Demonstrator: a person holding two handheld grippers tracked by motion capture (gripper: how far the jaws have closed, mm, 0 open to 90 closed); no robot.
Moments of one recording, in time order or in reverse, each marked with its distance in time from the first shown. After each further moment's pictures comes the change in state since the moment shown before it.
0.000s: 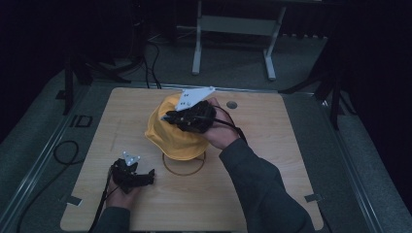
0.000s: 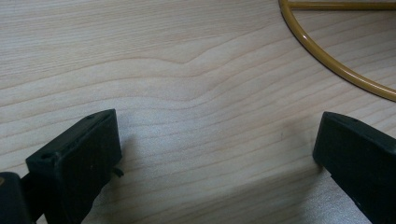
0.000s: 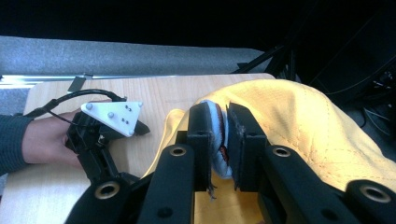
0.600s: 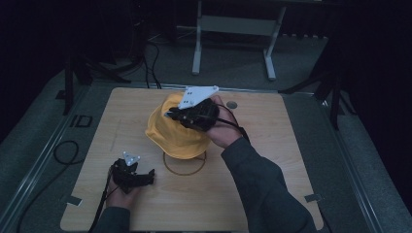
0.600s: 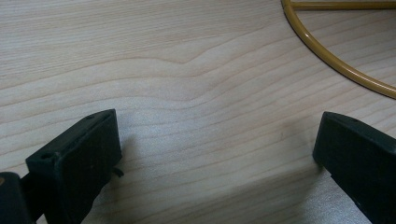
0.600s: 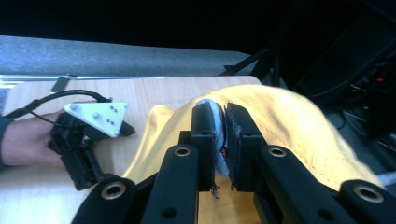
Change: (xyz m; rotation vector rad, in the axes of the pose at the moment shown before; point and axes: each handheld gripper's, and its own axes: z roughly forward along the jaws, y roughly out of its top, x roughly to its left) left arm 0.000 0.000 0.000 0.000 0.000 0.000; right arm -0.002 0.001 -0.008 -0.009 -0.058 -0.021
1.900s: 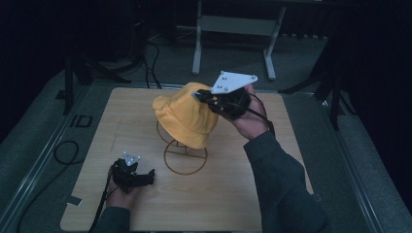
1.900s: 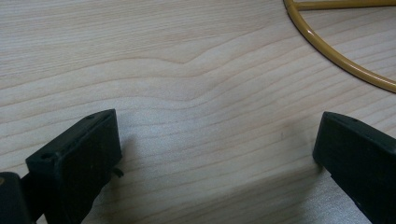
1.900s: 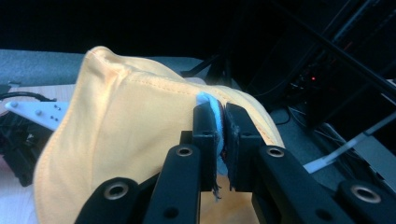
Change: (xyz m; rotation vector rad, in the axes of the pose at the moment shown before) left arm 0.000 0.000 0.000 0.002 0.000 0.001; right arm -0.032 -0.009 -0.062 -0.038 -0.189 0.014
